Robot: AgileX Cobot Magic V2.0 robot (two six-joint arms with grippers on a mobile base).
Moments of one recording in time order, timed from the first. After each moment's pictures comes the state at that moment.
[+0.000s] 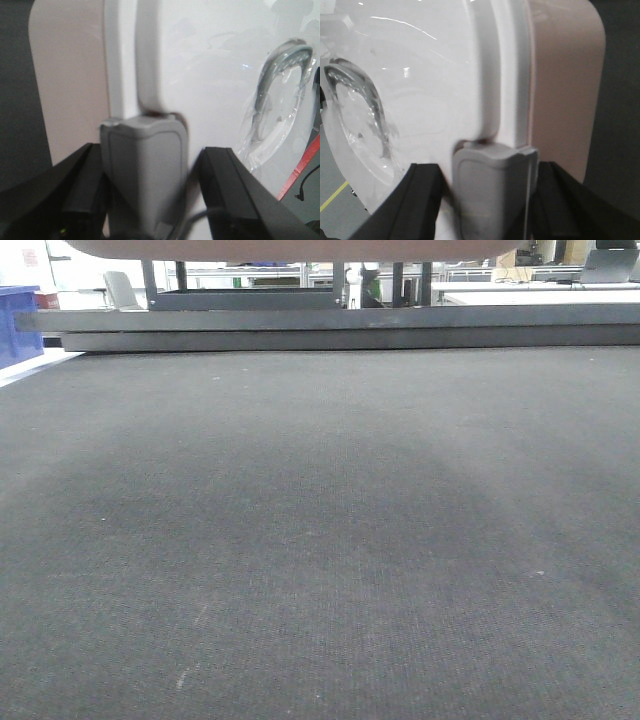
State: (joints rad) left arm 0.08 0.99 -1.18 -1.08 1.17 0.78; right arm -0.16 0.98 -1.14 1.13 1.17 -0.68
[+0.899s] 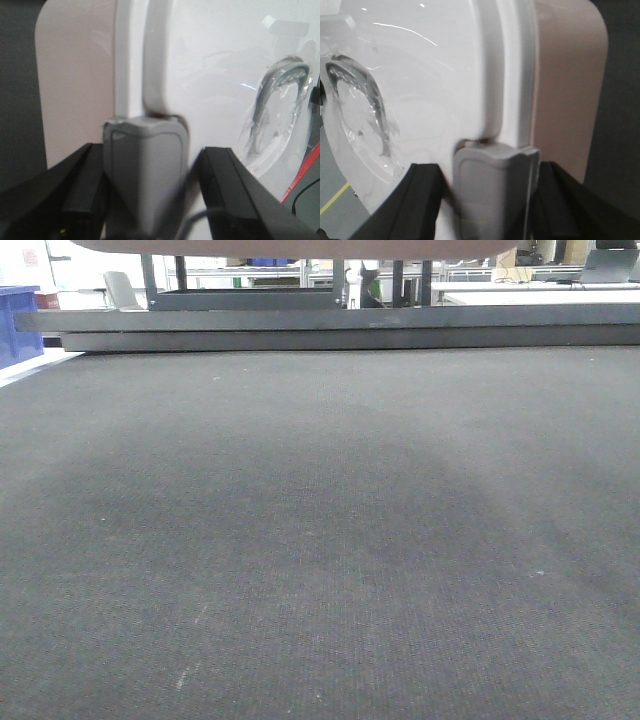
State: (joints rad) left arm 0.08 0.99 -1.18 -1.11 1.14 0.74; right arm -0.16 0.98 -1.14 1.14 1.17 -0.67
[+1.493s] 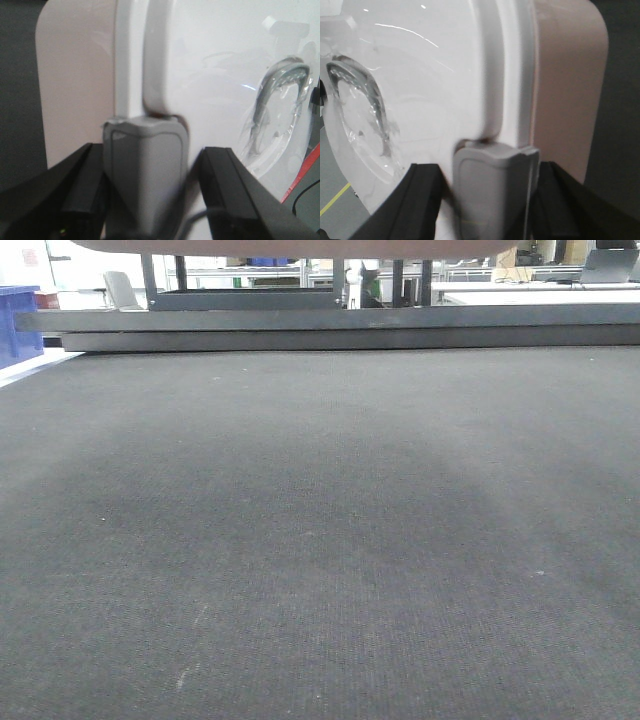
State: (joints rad) left arm 0.08 0.99 -1.18 -1.11 1.14 0.74; right arm -0.16 0.98 -1.14 1.14 1.17 -0.67
